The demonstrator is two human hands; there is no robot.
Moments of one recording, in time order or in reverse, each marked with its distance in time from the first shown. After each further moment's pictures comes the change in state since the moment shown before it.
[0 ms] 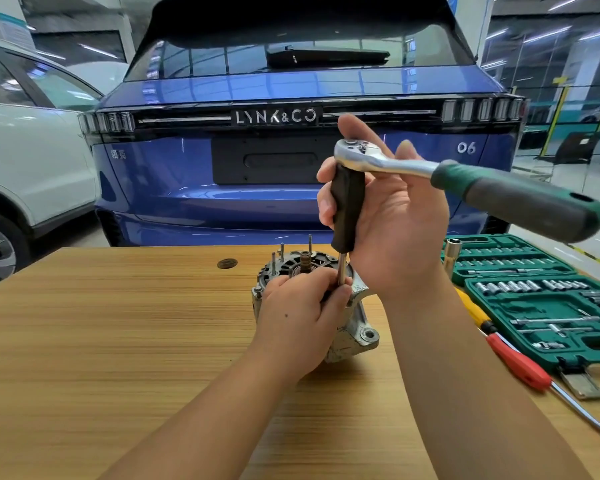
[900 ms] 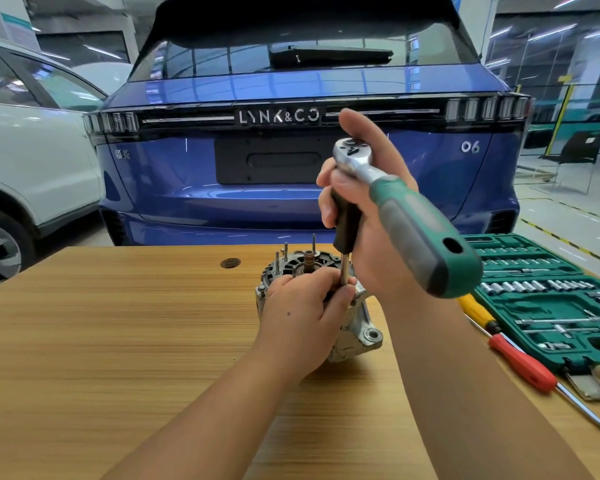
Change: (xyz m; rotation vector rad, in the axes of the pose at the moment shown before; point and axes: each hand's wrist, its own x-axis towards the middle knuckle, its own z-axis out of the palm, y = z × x) left_hand -0.001 0.008 -0.007 -0.055 -0.023 -0.035; right_hand 0.000 0.009 0.005 -0.259 0.089 -0.150
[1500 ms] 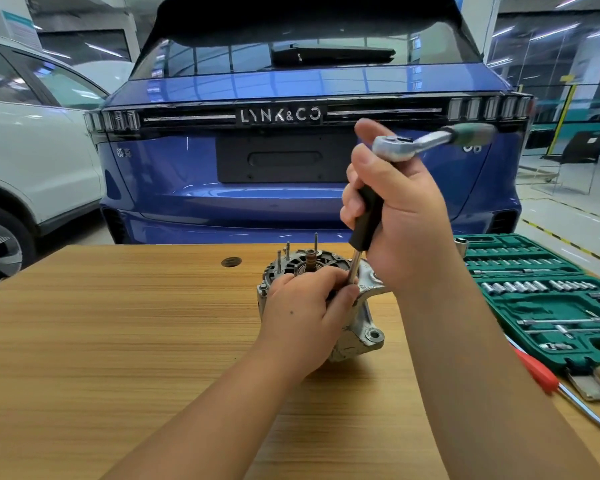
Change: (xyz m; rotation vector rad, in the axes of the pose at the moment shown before) left_hand 0.002 -0.006 0.004 0.042 -0.002 0.040; right_hand 0.000 -0.012 -0.004 0.061 0.159 0.145
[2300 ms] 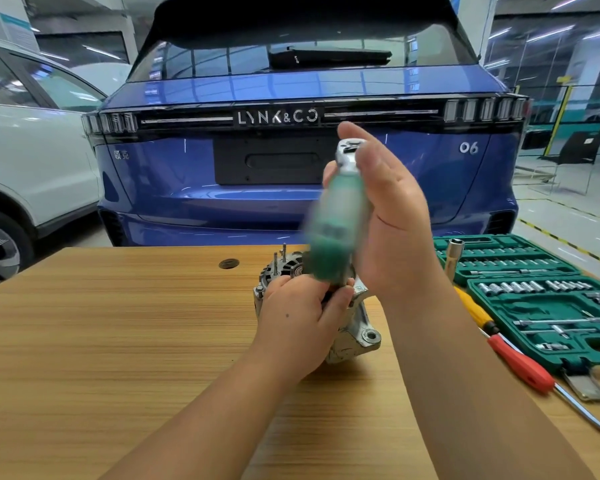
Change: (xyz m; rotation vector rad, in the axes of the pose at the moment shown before) left_hand 0.001 0.000 0.001 -0.003 0.018 -0.004; right_hand -0.001 0.003 0.007 0.051 -0.062 0.003
